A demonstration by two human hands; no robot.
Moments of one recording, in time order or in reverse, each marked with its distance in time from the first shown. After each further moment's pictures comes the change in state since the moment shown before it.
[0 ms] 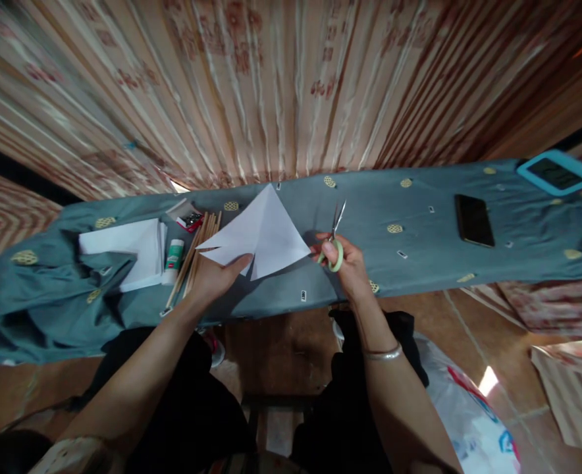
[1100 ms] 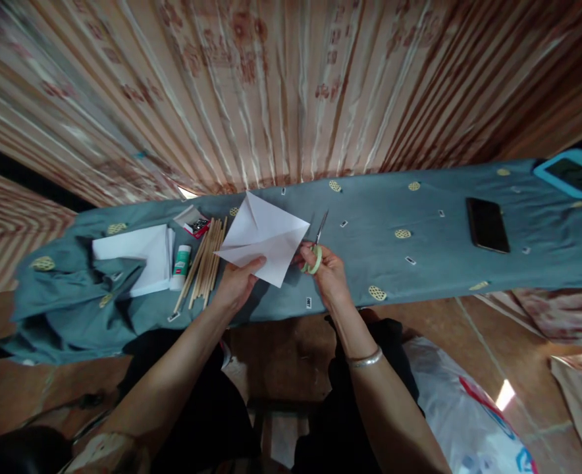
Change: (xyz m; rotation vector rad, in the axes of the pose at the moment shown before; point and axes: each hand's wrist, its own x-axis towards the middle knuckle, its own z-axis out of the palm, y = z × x) left_hand -0.004 0.002 0.043 -0.857 0.064 -0.359; right_hand 0.004 0.016 0.047 0.151 0.052 0.123
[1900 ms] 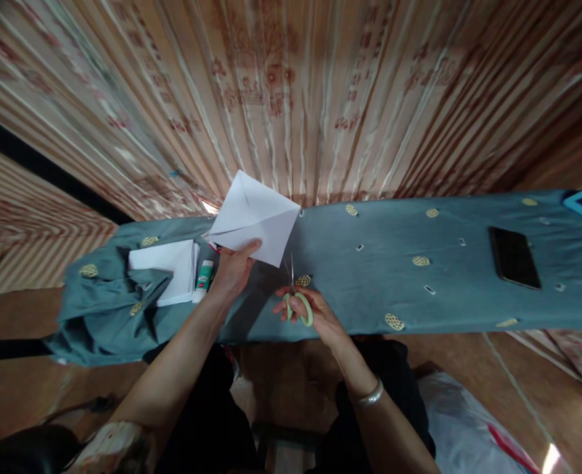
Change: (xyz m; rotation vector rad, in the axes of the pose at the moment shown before) left_hand 0.038 0.057 0.004 0.042 0.013 0.308; right_hand -0.025 0.014 0.020 -0.072 -0.579 0.132
